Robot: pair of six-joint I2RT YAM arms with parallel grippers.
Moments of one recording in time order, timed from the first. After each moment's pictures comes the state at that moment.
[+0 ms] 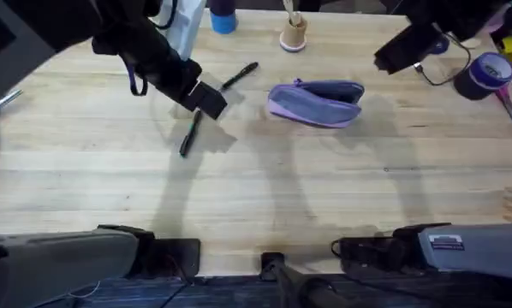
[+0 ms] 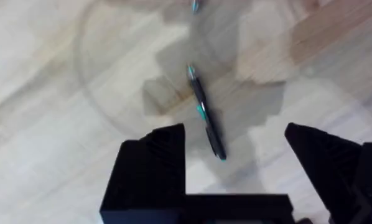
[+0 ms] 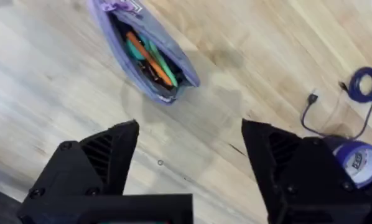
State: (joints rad) left arm -0.17 1.49 1.24 -1.06 0.16 0.40; right arm 0.10 1.53 1.80 -1.45 -0.07 -0.62
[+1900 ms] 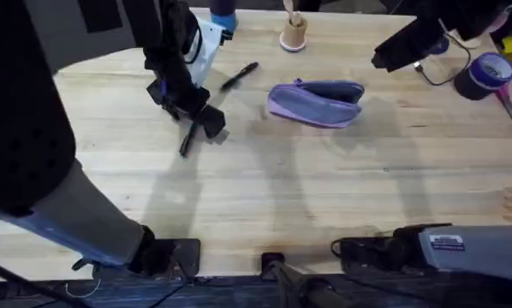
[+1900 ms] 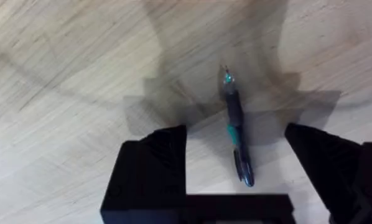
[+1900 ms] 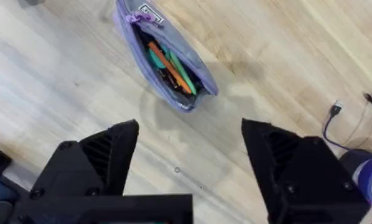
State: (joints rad) left arm -0.17 1.83 1.23 -1.00 0.05 0.34; right arm 0.08 1.51 1.80 -1.46 -0.17 -0.60
